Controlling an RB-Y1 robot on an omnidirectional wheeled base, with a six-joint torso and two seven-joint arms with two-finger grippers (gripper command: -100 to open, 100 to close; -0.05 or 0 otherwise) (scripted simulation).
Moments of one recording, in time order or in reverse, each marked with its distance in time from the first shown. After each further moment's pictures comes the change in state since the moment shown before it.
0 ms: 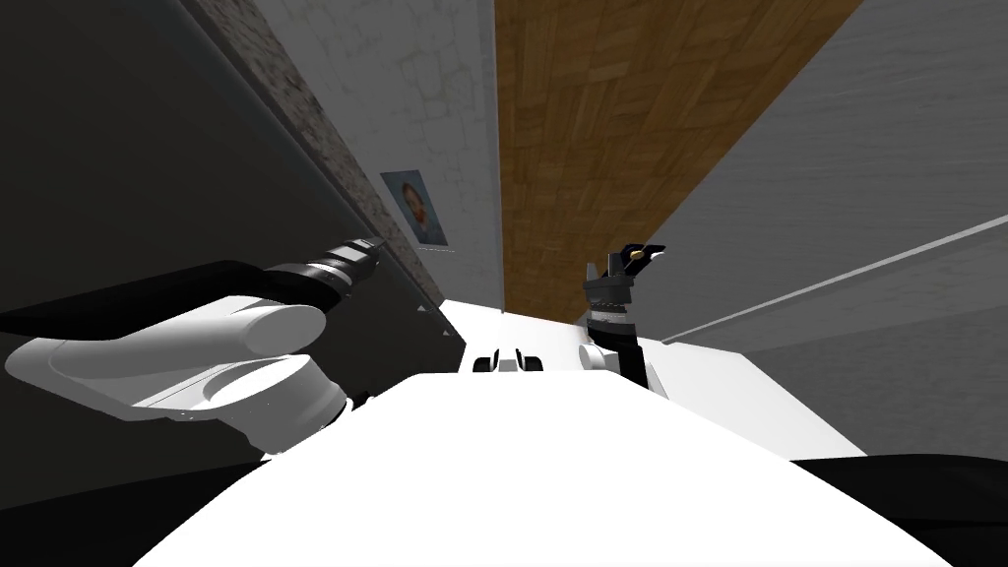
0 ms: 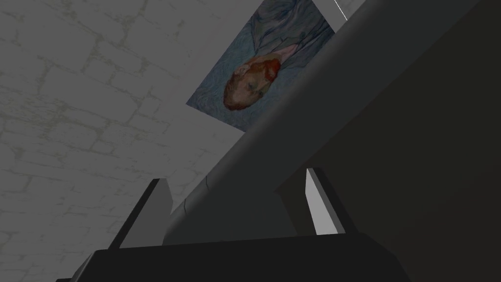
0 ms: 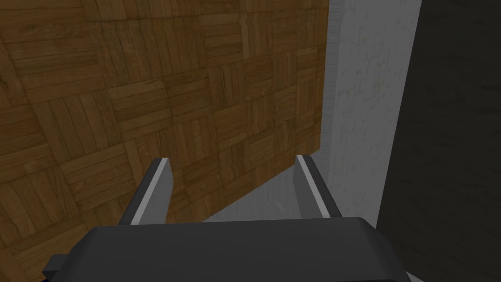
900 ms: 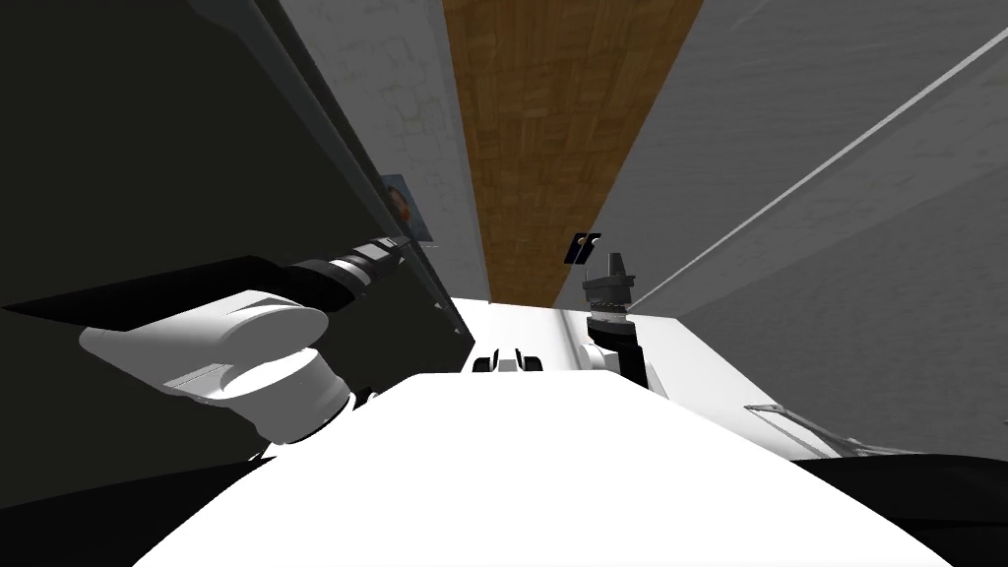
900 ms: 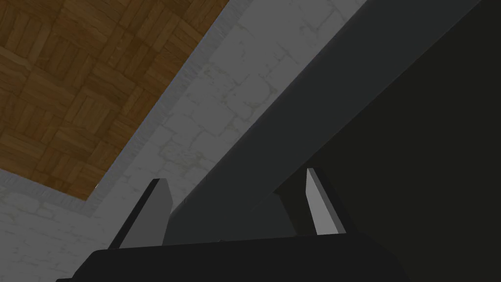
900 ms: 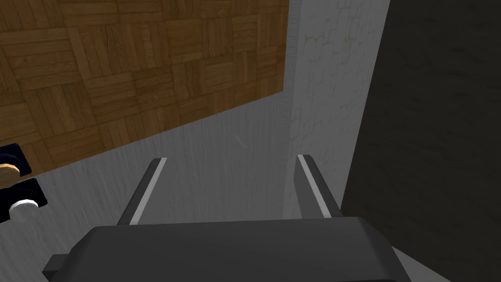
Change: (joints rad) left arm -0.025 0.019 -0.060 -0.004 0.198 -0.014 -0.042; right arm 0.000 0.000 0.000 0.000 0.000 0.000 0.000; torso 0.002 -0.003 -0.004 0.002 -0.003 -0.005
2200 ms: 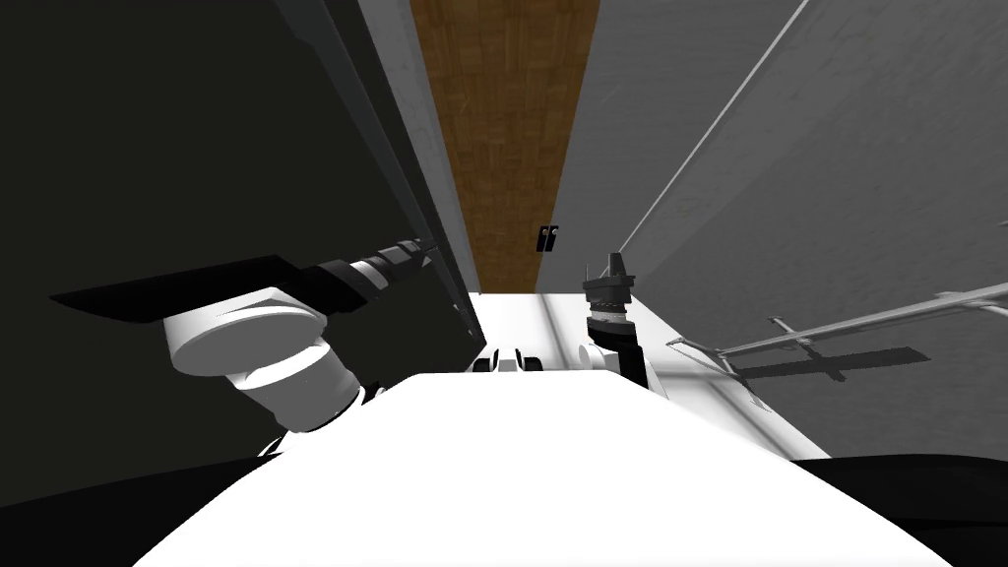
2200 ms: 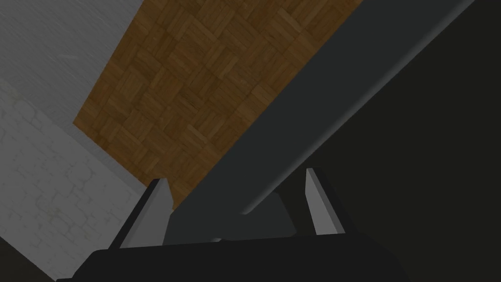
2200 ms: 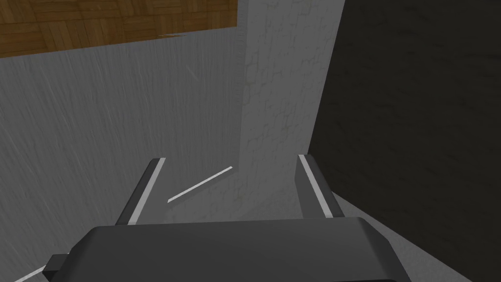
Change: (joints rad) left arm -0.034 -0.023 -0.053 -0.001 0.268 0.015 -0.114; right arm 0.000 0.000 0.000 0.000 0.000 0.000 0.000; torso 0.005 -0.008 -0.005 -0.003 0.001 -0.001
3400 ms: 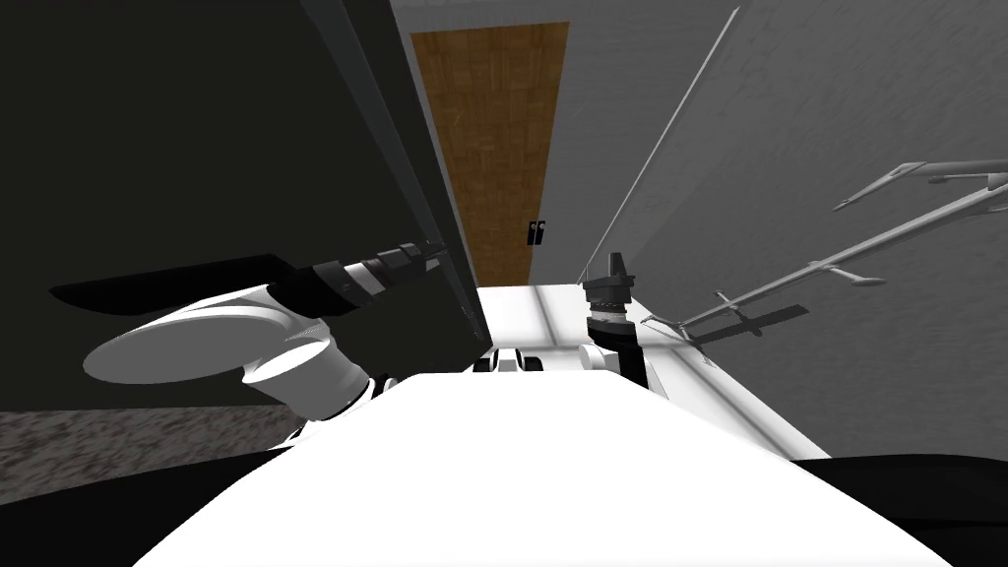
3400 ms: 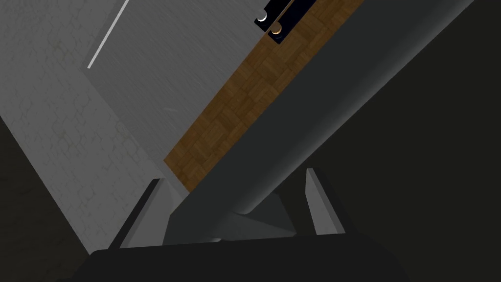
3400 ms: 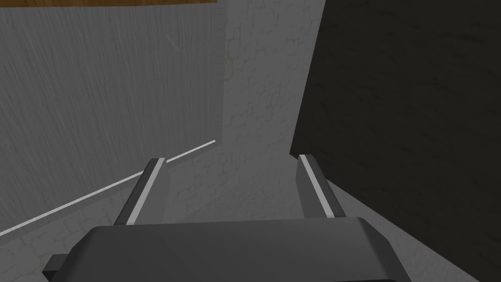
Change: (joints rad) left arm -0.060 -0.064 0.089 0.050 0.307 0.115 -0.158; right arm 0.000 0.000 0.000 0.000 0.000 0.000 0.000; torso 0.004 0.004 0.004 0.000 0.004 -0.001
